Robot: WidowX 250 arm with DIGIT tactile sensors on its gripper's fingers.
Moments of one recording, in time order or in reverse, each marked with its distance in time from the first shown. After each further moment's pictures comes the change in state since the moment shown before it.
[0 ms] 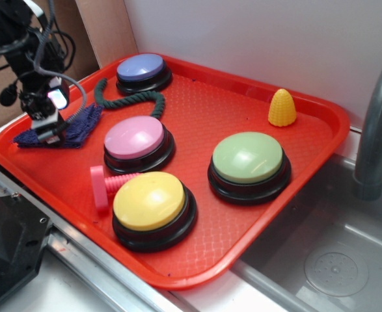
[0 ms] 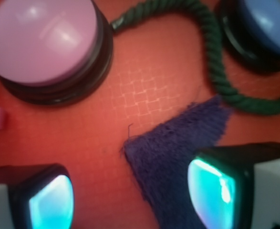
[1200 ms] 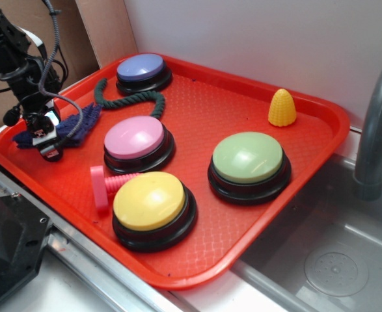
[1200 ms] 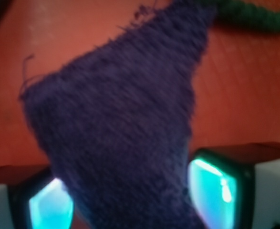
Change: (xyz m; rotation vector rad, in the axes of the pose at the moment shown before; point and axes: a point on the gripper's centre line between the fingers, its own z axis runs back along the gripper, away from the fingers) arm -0.035 0.031 -0.038 -0.026 0.038 0.141
